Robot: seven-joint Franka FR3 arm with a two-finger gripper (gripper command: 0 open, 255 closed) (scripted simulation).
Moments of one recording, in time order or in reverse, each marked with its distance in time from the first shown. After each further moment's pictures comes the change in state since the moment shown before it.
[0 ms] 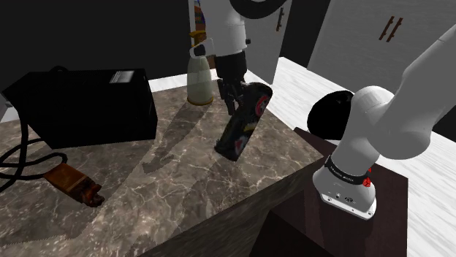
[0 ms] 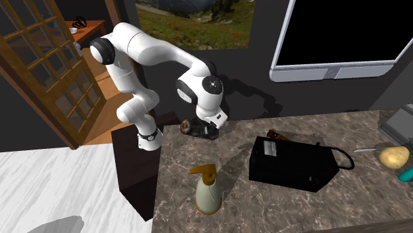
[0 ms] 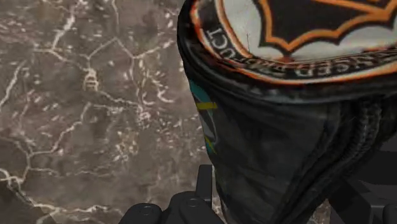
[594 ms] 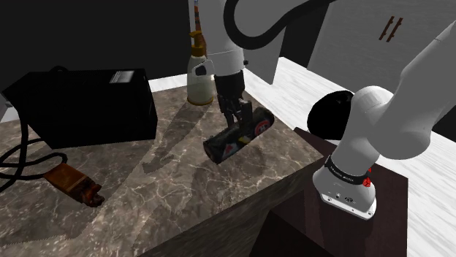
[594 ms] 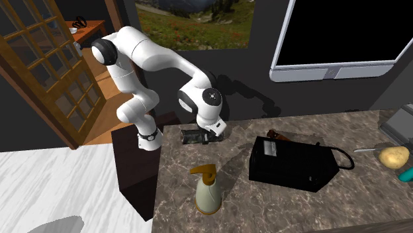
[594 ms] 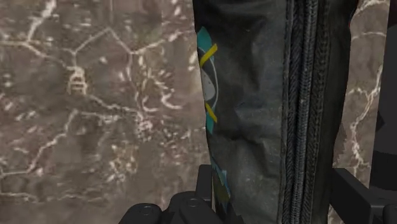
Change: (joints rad) arm 0.002 0.032 0.005 -0.091 0.006 0.122 -0.021
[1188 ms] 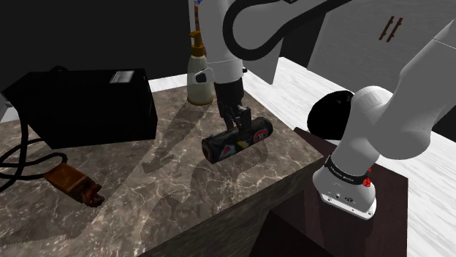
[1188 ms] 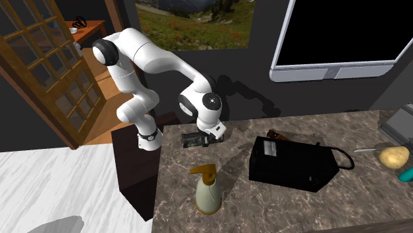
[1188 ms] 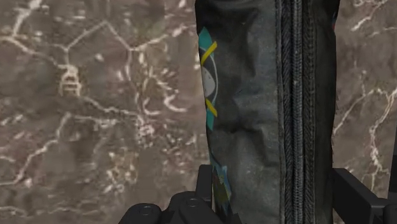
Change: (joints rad) arm 0.001 0.020 0.002 -0.033 0.004 0.054 -0.009
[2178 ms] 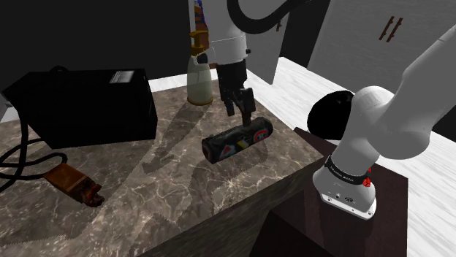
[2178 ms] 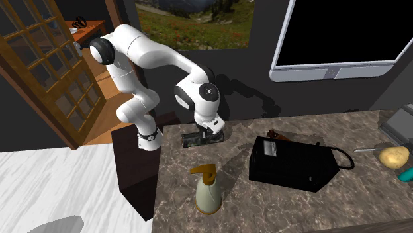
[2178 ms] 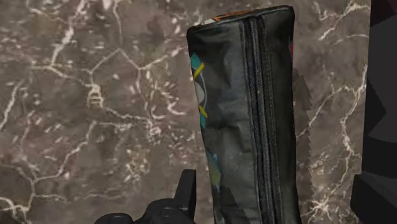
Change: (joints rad) arm -0.018 -0.051 -0.013 0.062 -0.011 -0.103 0.051
